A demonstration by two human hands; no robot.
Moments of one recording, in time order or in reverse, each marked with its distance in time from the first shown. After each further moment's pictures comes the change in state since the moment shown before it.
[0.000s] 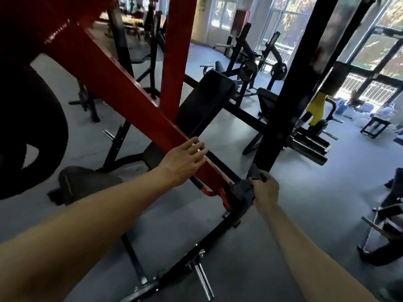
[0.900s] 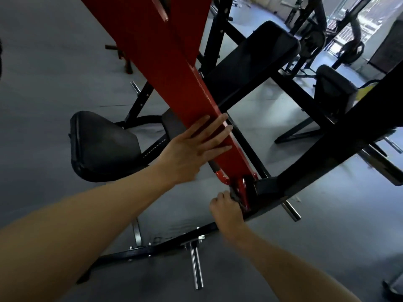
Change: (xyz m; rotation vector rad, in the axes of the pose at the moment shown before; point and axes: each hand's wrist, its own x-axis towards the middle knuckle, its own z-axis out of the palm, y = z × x) left_hand 0.045 0.063 0.100 -0.116 0.216 -0.292; right_hand 0.024 0.164 0.108 -1.543 -0.804 -0.767
